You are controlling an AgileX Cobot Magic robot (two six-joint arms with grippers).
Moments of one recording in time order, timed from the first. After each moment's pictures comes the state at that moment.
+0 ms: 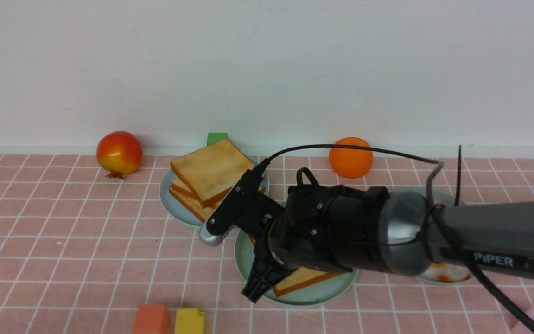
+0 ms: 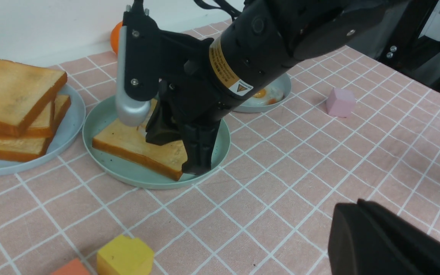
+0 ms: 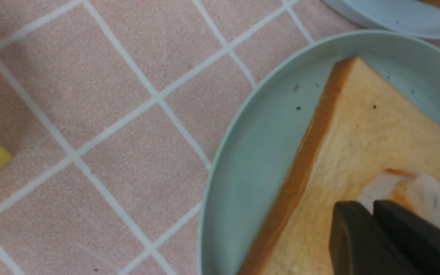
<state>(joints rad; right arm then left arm) 0.84 1.98 -1.31 -0.60 0.50 0.29 -0.76 0.35 -0.34 -0.36 0.30 0.12</state>
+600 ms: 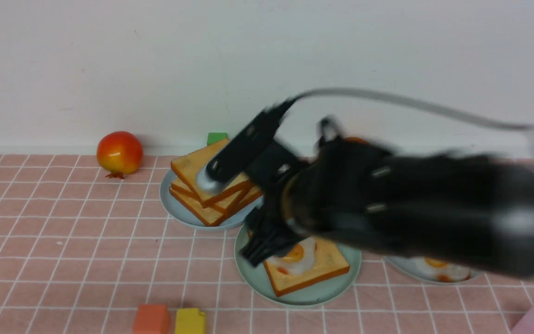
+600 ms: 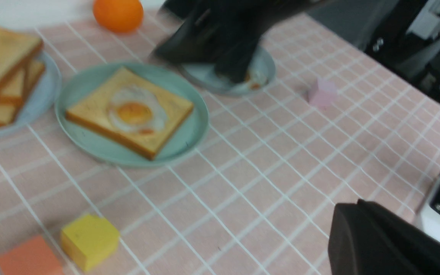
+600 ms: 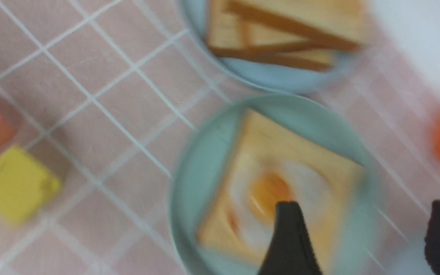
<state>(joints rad) 0.96 1.62 -1.31 -0.61 0.82 0.41 -0.76 0.52 -0.52 -0.36 0.44 0.00</state>
